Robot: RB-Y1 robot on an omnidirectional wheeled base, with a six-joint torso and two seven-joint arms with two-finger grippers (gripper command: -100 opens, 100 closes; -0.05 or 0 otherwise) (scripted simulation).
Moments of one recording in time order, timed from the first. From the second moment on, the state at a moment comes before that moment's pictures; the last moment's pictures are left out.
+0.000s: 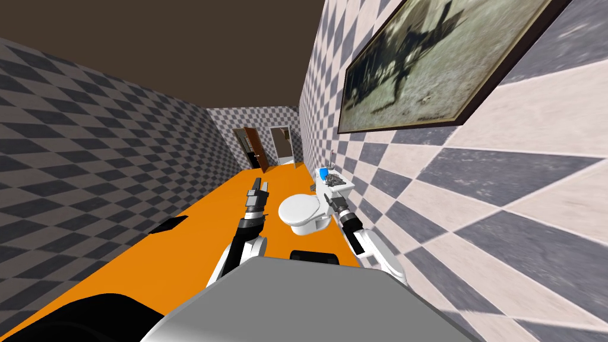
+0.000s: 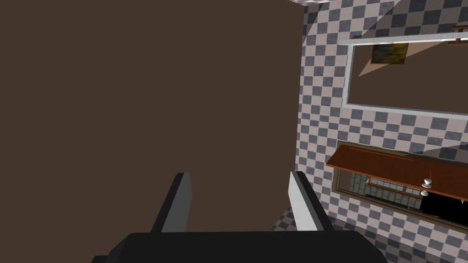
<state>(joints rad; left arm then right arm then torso) 0.54 0.02 -0.05 -2.37 -0.09 -0.35 0.01 0.26 -0.25 0.27 -1.95 1.06 -0.02 0.24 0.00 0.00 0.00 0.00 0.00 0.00</state>
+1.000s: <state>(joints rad) 0.54 0.02 -0.05 -2.37 -0.09 -0.35 0.01 0.20 -0.27 0.29 -1.80 1.34 0.07 0.33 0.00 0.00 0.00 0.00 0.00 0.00</state>
